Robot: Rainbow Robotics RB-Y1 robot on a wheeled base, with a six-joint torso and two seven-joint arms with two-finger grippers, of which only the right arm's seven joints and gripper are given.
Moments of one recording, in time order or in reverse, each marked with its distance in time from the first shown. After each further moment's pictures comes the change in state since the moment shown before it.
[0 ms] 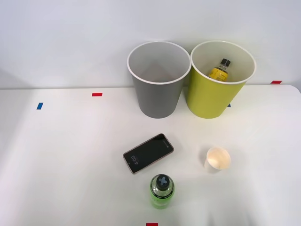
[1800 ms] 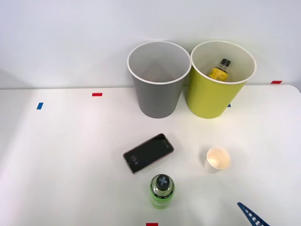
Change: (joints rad) arm -0.386 -0.486 0.366 -0.022 -0.241 -0.065 0.037
